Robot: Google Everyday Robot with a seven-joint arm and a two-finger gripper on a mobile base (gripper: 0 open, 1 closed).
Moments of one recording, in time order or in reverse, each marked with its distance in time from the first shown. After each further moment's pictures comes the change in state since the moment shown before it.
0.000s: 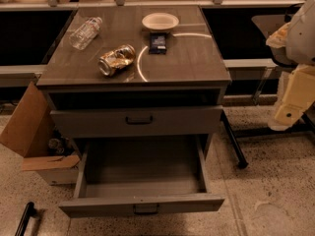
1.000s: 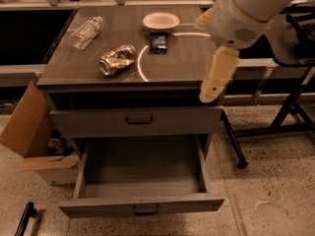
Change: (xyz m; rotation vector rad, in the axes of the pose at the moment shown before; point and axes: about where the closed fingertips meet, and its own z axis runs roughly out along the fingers) arm -0.126 -0.040 0.045 0.009 -0.214 -0.236
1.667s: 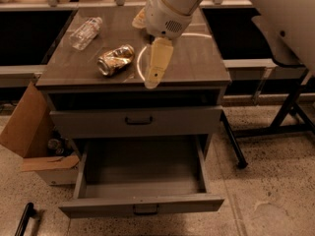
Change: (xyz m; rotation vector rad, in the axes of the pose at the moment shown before) arm -0.108 -0.047 0.078 -0.116 -0.169 -0.175
